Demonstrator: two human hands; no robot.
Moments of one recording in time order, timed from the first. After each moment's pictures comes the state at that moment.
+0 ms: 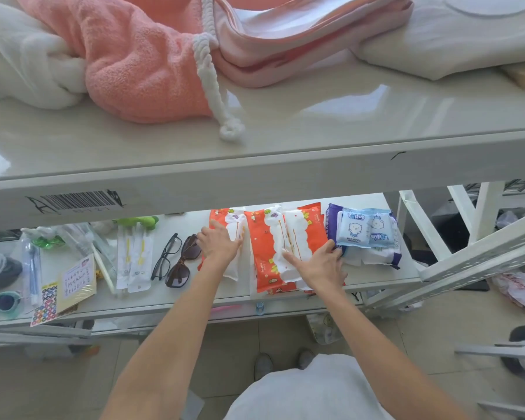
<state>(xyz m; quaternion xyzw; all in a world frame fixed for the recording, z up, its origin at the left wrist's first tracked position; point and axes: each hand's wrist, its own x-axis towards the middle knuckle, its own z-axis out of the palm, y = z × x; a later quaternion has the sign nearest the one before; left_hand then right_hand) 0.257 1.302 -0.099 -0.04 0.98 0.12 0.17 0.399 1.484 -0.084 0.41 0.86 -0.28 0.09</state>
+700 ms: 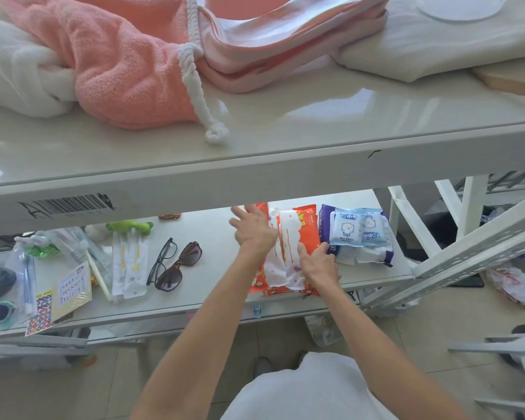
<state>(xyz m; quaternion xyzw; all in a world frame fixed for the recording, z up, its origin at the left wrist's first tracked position) 0.293 1.398 -0.019 0.00 0.97 0.18 0.17 0.392 1.500 -0.100 0.45 0.81 -0.35 0.11</state>
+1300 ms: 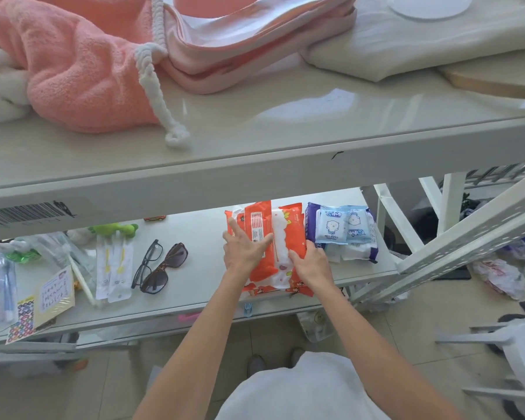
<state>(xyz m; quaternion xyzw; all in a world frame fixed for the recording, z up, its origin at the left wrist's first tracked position) 0.315 1.384 -0.082 -0.03 0.94 0.30 0.17 0.406 1.522 -0.104 0.36 0.85 -0.39 0.07</state>
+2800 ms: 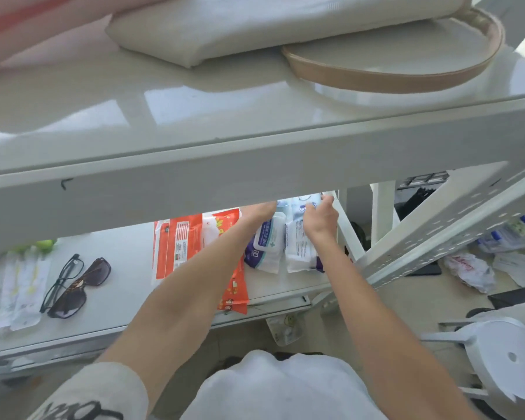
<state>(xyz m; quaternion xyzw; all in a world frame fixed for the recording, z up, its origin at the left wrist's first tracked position) 0.274 1.614 -0.073 0.12 0.94 0.19 0.26 0.371 1.713 -0.075 0.45 0.78 -0.43 -0.08</state>
